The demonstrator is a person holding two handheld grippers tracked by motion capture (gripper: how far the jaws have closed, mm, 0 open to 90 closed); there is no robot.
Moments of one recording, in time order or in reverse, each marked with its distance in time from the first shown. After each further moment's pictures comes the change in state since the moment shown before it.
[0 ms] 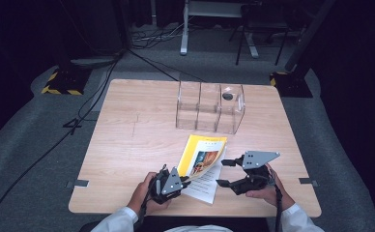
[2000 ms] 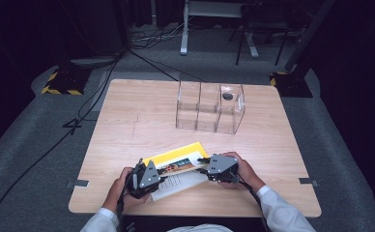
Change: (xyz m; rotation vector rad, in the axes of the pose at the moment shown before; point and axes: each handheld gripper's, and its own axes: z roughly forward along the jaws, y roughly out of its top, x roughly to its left) left arm 0.031 -0.023 -0.045 0.080 0.088 -0.040; right arm -0.012 -0.003 0.086 0.126 -0.137 -0.371
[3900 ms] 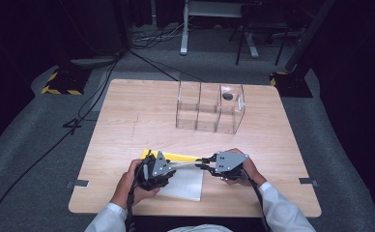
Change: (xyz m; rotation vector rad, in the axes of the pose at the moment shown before) left arm -0.002 0.041 0.012 0.073 0.041 -0.045; right arm -0.008 0.021 -0.025 -0.168 0.076 -0.055
